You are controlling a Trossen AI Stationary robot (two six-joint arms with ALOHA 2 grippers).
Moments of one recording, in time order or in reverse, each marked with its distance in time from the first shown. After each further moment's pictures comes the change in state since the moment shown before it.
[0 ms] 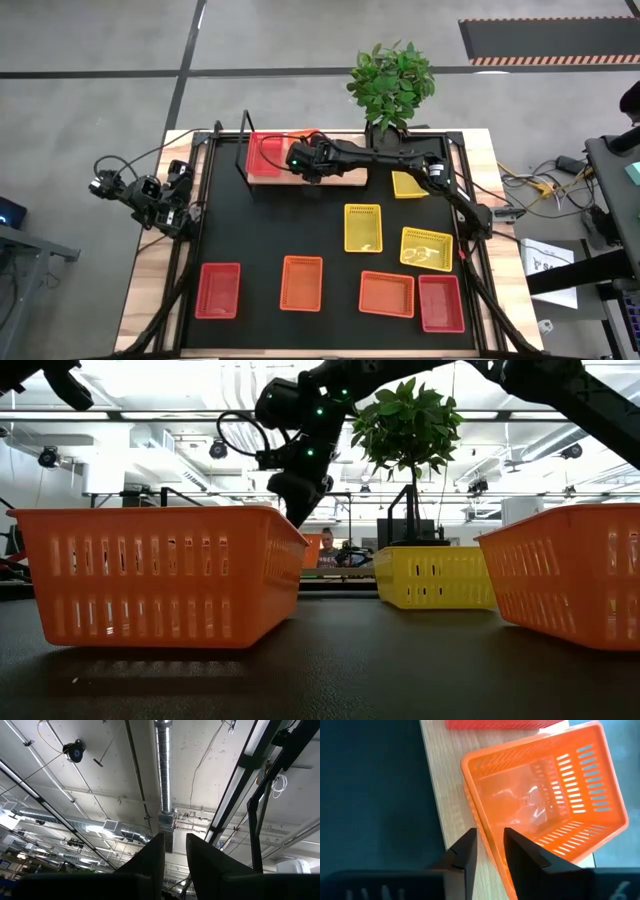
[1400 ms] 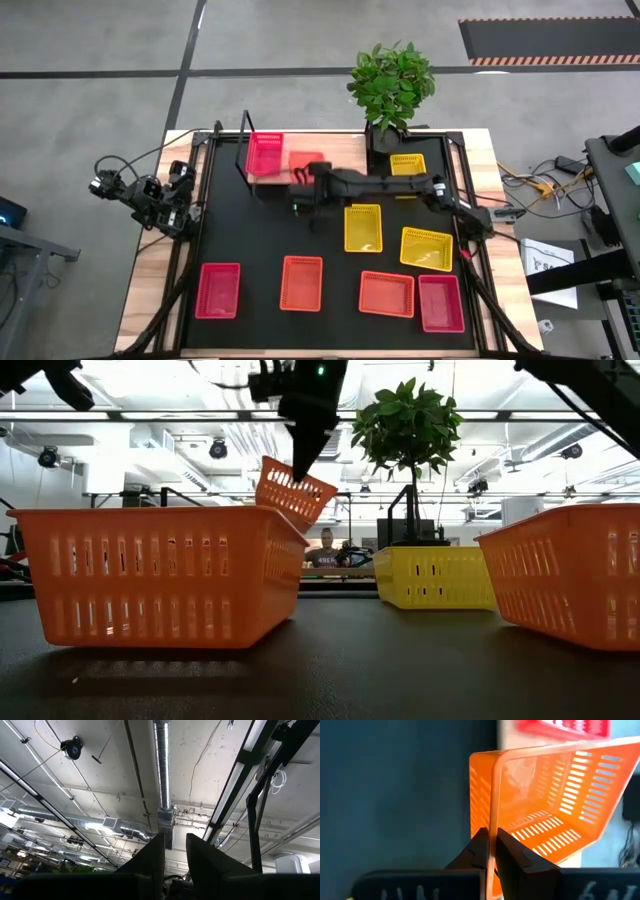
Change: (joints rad) left arm 0.000 0.000 0.000 -0.020 0.000 -0.004; right arm 0.228 -0.011 0.217 -0.379 0.103 0.062
